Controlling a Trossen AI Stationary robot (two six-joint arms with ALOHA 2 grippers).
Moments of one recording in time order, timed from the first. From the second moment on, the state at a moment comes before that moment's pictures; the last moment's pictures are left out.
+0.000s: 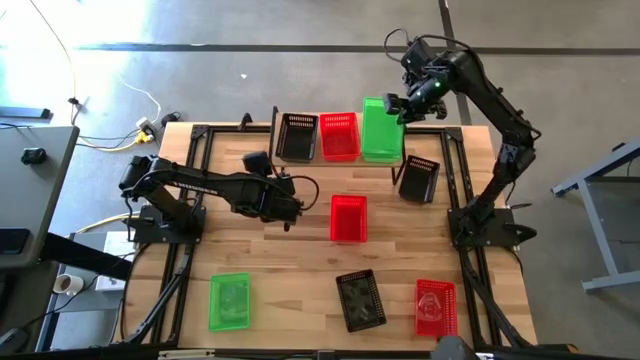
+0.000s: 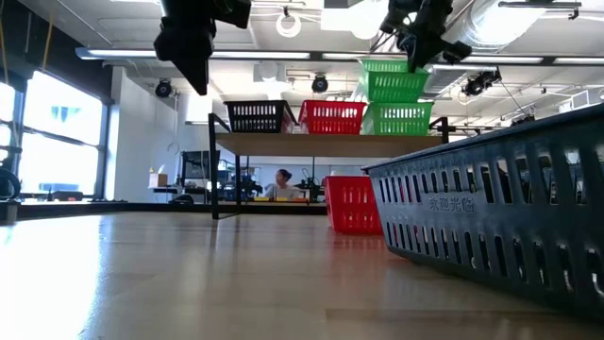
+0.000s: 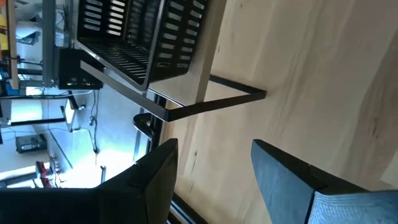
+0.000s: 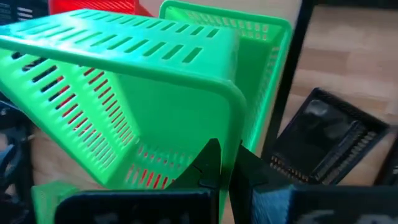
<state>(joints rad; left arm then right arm) -0.02 1.64 1.45 -1.43 -0.77 -0.36 -0.81 1.68 1.99 -1.57 -0.24 0.63</state>
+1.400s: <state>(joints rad) -0.02 1.64 1.45 -1.38 -0.76 -0.36 -0.79 1.59 1.84 -1.56 -0.26 0.64</state>
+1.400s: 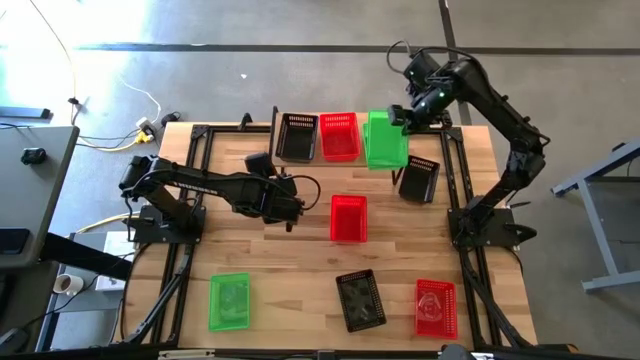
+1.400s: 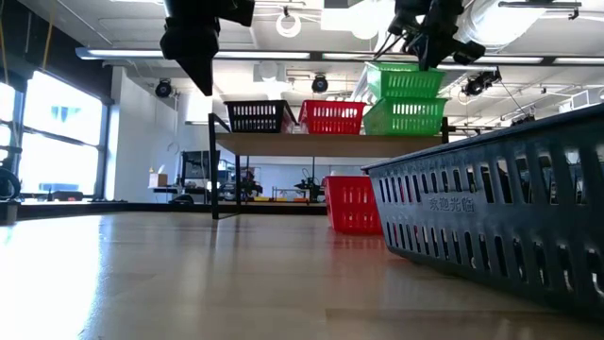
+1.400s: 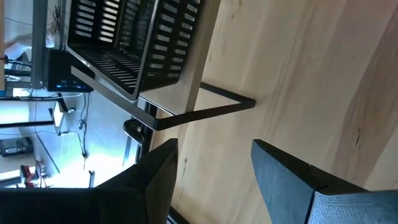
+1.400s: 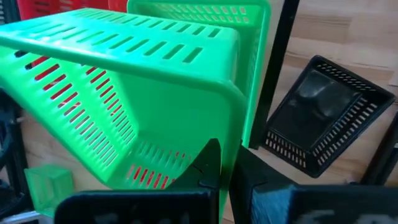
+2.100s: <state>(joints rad) -0.02 1.64 1.45 -1.38 -0.74 -0.36 -0.80 1.59 1.75 -1.54 -0.29 0.54</state>
